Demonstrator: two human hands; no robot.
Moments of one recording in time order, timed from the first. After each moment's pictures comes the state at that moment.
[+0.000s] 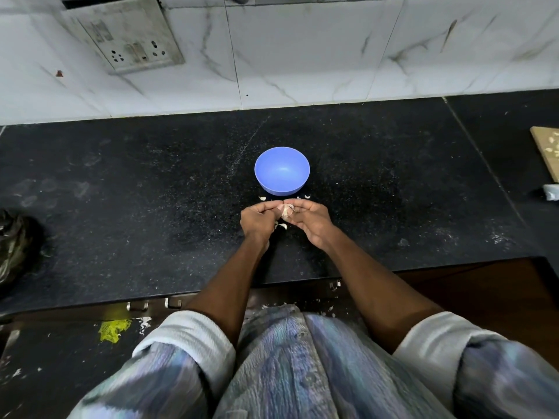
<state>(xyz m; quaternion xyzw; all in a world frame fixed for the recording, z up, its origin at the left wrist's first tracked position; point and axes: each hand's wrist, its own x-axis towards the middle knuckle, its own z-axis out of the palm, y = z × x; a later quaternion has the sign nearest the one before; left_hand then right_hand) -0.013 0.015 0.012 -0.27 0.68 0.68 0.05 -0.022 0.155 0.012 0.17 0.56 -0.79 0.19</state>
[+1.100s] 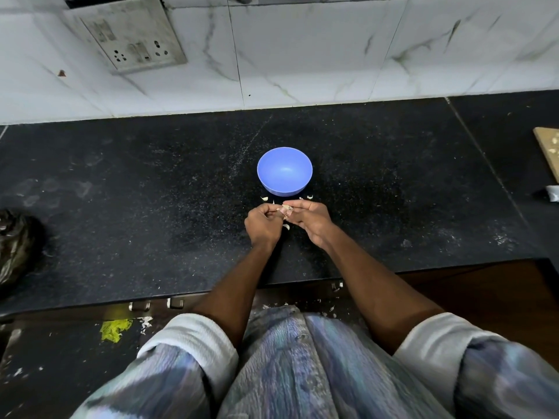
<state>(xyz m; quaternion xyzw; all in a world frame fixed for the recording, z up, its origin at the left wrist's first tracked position) -0.007 0.017 -0.002 -0.20 0.79 0.58 -0.03 -0.026 0.148 0.013 0.16 0.59 -0.77 0.20</state>
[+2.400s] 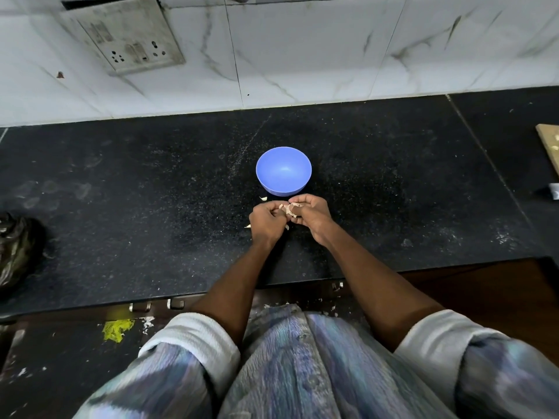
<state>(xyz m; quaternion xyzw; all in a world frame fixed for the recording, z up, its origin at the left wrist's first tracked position) -0.014 0.018 0.004 -0.14 0.80 0.58 0.02 -0.037 0.148 0.015 0.20 0.65 -0.71 0.16</state>
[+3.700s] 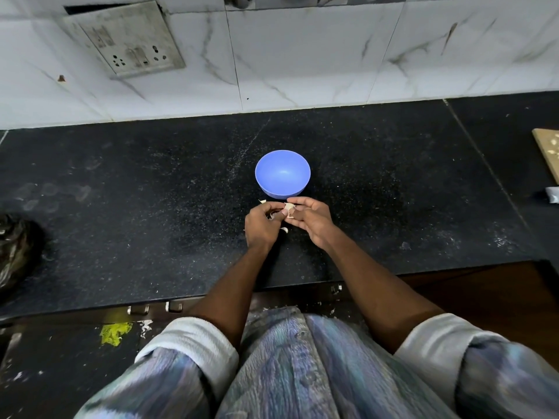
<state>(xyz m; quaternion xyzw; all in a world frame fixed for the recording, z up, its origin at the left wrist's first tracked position) -0.014 0.010 -0.001 -0.12 0.83 0.55 -0.01 -0.033 0.154 0.014 0.19 0.59 -0.77 0.18</state>
